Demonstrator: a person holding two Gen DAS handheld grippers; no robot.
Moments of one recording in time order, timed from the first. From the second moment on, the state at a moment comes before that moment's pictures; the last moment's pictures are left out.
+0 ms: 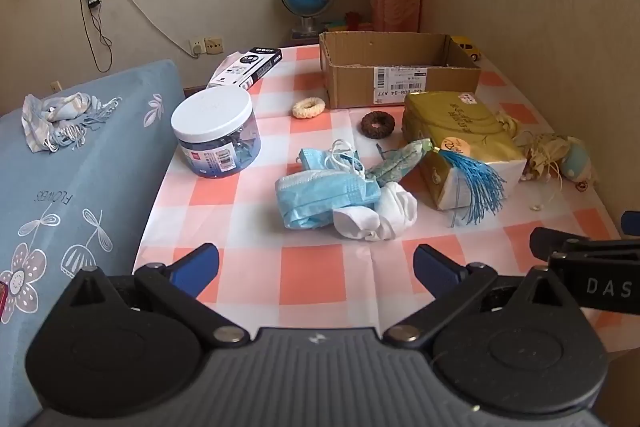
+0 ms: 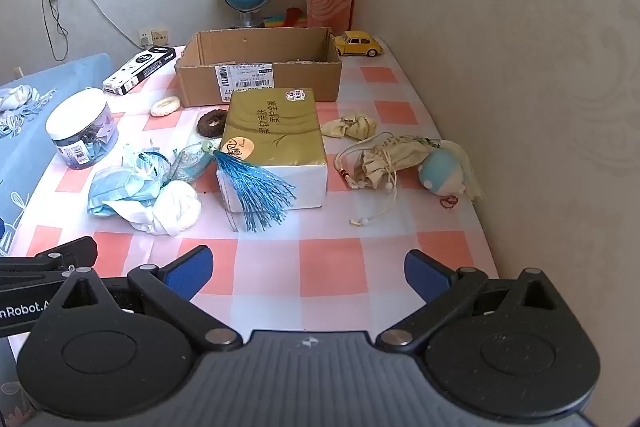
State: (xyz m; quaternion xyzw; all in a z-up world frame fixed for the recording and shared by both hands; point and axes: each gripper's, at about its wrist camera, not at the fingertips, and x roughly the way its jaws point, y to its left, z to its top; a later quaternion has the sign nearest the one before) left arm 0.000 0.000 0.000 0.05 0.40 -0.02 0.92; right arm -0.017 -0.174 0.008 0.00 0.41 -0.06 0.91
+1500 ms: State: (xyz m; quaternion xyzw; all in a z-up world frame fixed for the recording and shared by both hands) left arm 0.000 -0.002 0.006 0.05 0.39 -0.03 0.92; right arm -0.015 -0.177 0.010 0.00 0.42 -0.06 0.91
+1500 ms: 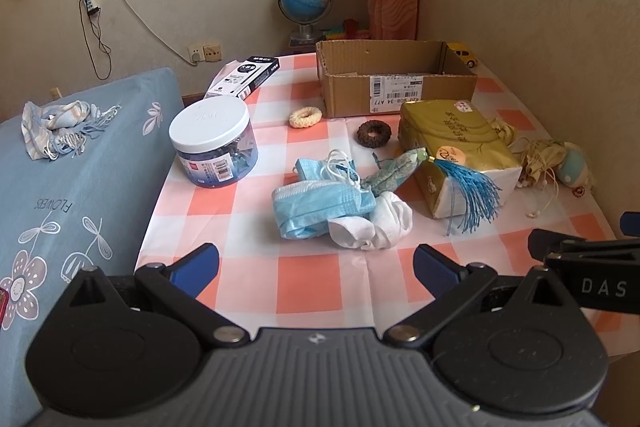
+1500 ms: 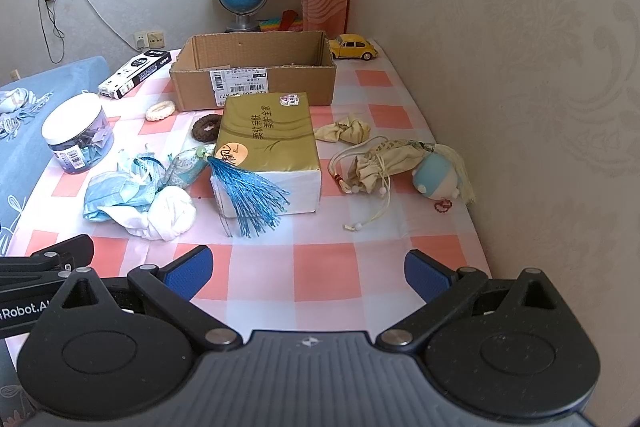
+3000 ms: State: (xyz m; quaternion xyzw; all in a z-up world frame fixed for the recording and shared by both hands) left arm 0.007 -0.002 0.006 0.06 0.36 -0.06 0.93; right arm -0.009 -0.169 0.011 -0.04 0.40 -0.06 0.91
